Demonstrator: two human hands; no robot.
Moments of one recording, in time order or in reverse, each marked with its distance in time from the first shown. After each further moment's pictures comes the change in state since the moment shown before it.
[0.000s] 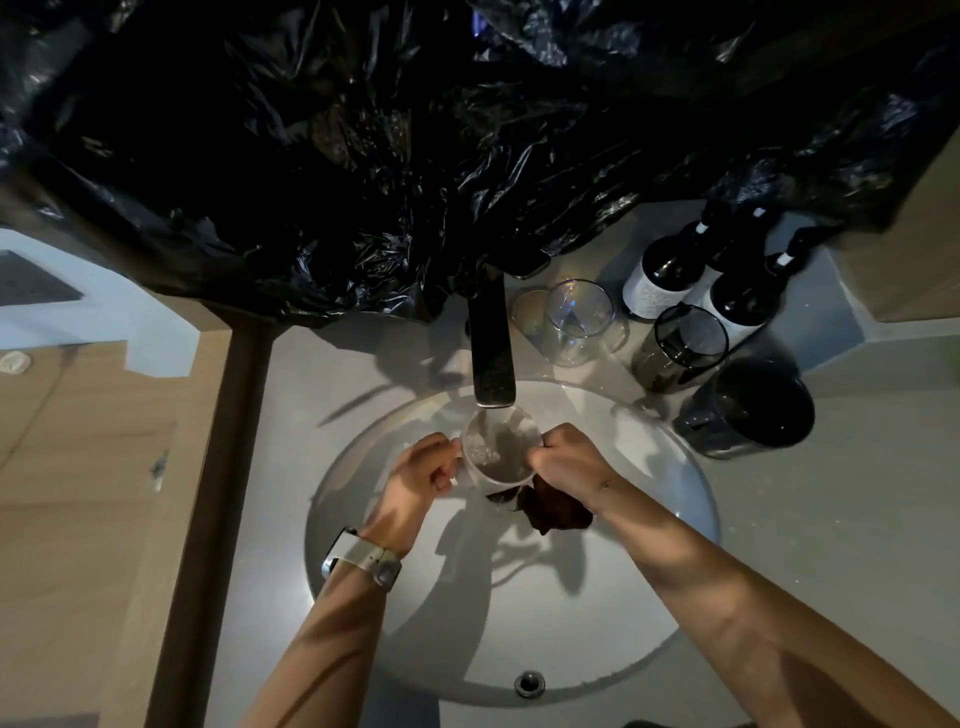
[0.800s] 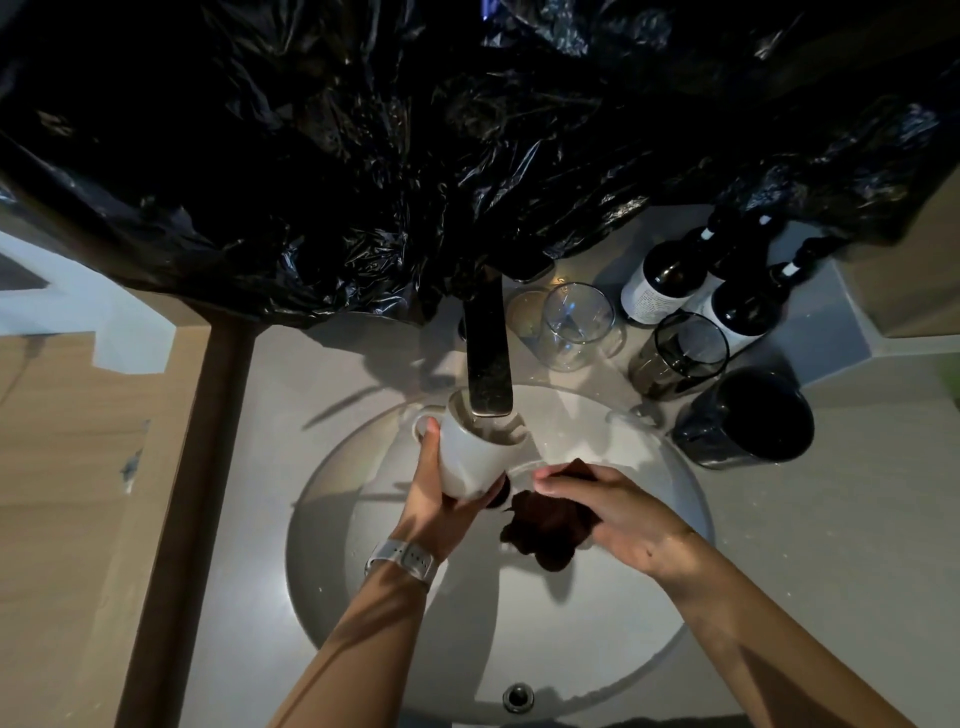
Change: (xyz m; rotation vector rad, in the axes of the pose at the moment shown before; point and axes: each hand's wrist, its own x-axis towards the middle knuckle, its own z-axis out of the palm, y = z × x) left_hand 0.014 -0.017 0.035 -0.625 0.076 -0.316; right_hand -0.041 0.029 -0.021 0.703 -0.230 0.060
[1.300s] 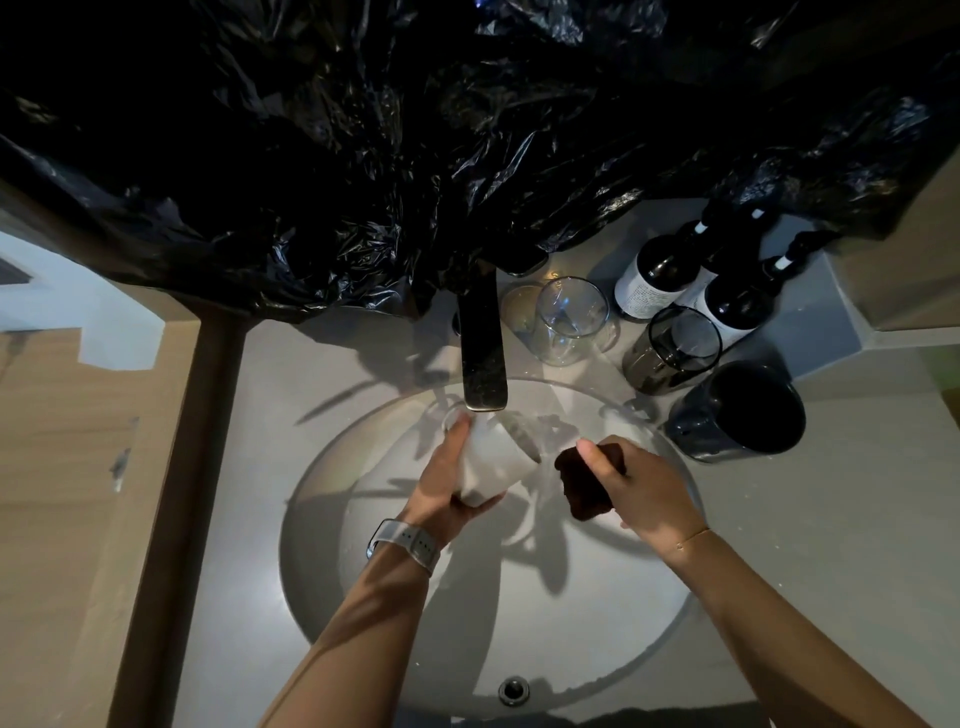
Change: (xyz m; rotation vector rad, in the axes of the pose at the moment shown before) left_hand 0.017 -0.006 0.009 0.196 0.058 -0.102; right_hand 0.001 0.002 -0.029 -0.870 0.452 -0.238
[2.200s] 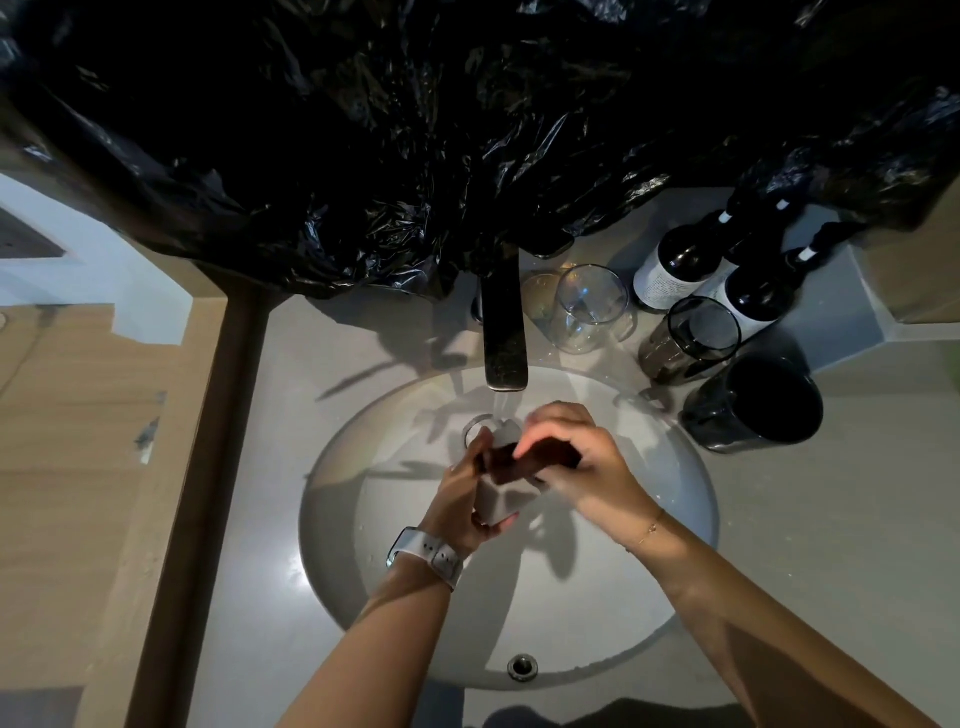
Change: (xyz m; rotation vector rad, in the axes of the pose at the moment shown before) left_hand -0.028 -0.021 -0.011 0.140 0.034 -0.083; right_hand -0.008 -0.040 0.037 0.449 -0.088 -0.550
